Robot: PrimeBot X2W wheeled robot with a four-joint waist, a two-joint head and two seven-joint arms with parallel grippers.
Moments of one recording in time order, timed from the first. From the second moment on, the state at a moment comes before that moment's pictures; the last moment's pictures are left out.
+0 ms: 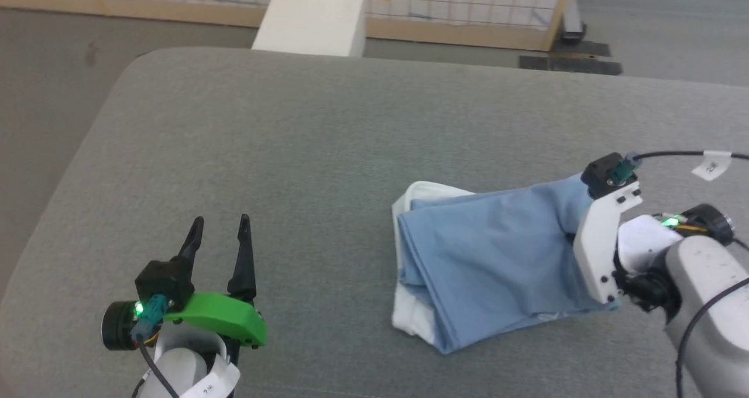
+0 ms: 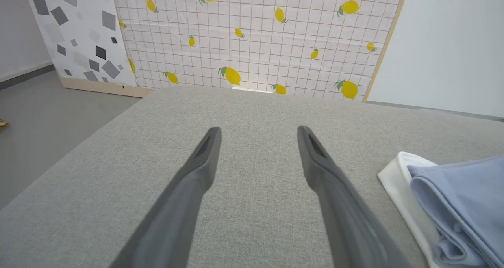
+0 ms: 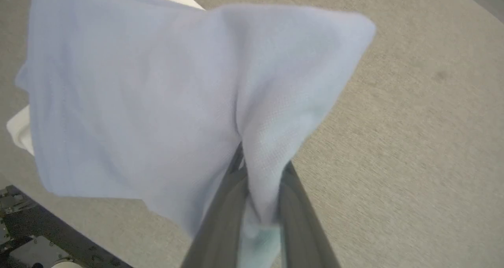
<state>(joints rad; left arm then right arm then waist) -0.15 0.13 -0.10 0.23 -0.24 0.00 -0.24 -0.47 -0.37 0.33 0.35 0.37 0.13 0.77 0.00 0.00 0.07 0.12</state>
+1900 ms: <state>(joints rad) -0.24 0.26 -0.07 0.00 -0.24 0.06 -0.14 -0.96 -0.41 -0.12 0.55 0.17 0.13 0.25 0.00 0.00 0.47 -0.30</state>
